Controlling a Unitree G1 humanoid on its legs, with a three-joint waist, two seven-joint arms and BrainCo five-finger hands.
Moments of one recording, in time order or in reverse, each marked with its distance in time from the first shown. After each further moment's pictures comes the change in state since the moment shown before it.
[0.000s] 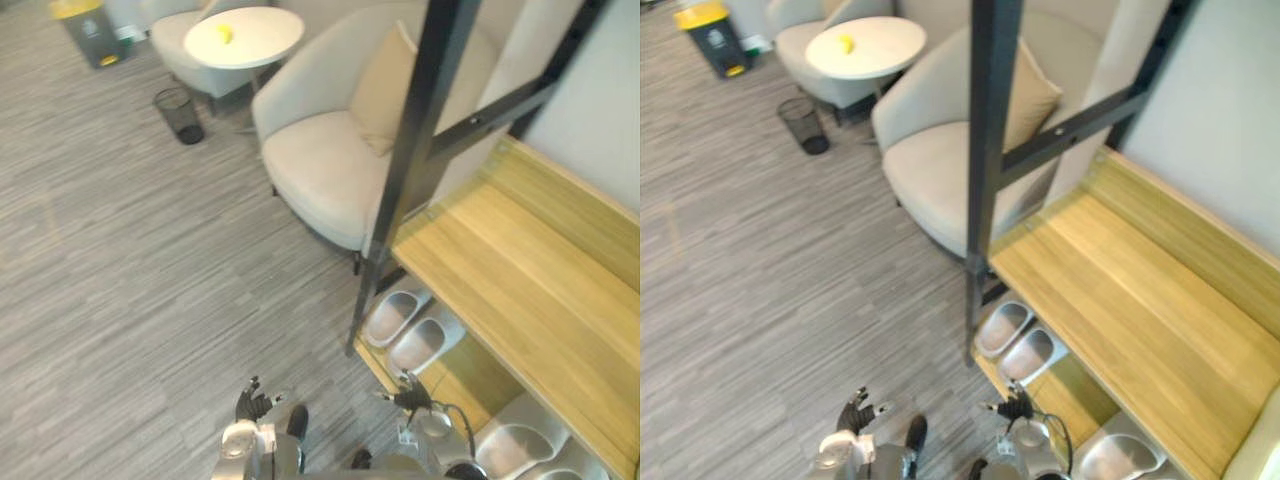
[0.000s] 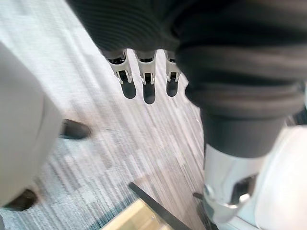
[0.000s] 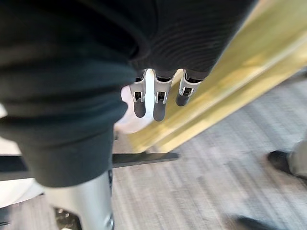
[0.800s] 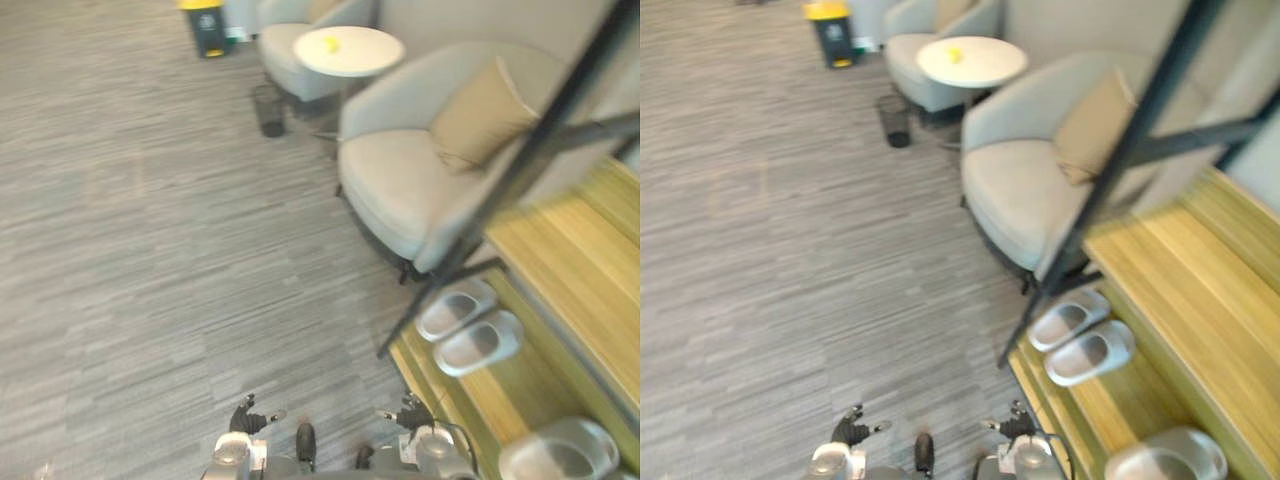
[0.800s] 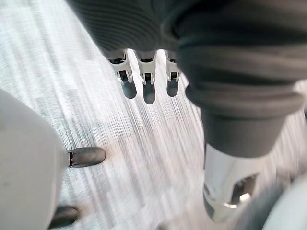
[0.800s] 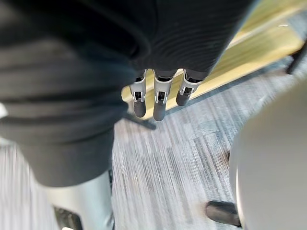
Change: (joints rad) left arm -0.009 0.064 0.003 0.100 0.020 -0.005 0.003; right arm 0.032 0.006 -0.061 0.120 -0.012 0.017 0.009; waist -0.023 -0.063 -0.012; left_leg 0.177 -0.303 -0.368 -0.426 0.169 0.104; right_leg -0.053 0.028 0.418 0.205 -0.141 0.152
